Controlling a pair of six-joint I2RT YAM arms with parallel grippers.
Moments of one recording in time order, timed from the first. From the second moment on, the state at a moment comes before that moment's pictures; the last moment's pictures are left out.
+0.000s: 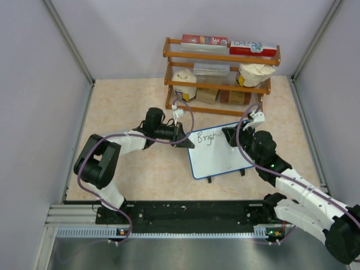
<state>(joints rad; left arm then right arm) -0.45 1.70 0.88 0.26 1.03 -0.37 0.56 0.86 0.49 0.24 0.11 0.42</state>
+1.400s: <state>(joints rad) -0.45 1.70 0.88 0.26 1.03 -0.37 0.56 0.80 0.52 0.18 0.08 0.44</state>
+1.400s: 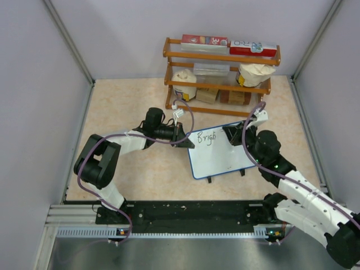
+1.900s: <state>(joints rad) -0.45 1.70 0.88 0.26 1.03 -0.37 0.54 0.87 0.53 0.19 0.10 0.44</state>
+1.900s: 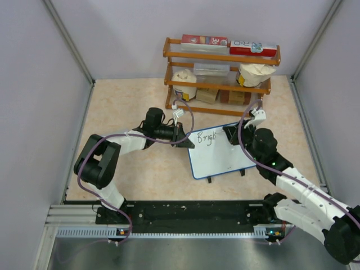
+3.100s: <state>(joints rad) -0.45 1.70 0.88 0.25 1.03 -0.37 0.48 0.84 0.50 0.18 0.09 0.44</state>
